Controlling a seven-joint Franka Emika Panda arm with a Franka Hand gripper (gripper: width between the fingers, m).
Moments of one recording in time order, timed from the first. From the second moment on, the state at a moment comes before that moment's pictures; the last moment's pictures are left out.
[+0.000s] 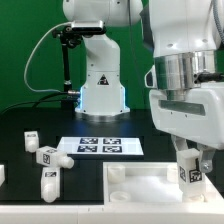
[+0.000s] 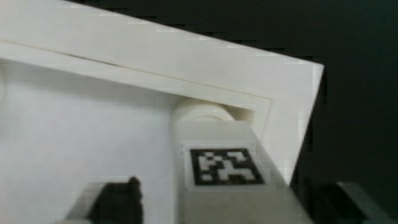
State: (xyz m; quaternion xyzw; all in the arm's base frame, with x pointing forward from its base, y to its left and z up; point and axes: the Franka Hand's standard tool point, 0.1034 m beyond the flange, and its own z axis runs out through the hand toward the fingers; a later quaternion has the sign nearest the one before) arm 0.635 0.110 0.078 -0.79 0.60 -0.02 0.09
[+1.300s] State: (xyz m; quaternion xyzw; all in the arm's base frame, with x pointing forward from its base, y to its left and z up) arm 0.646 0.111 0.081 -0.99 0.09 -0.05 0.05
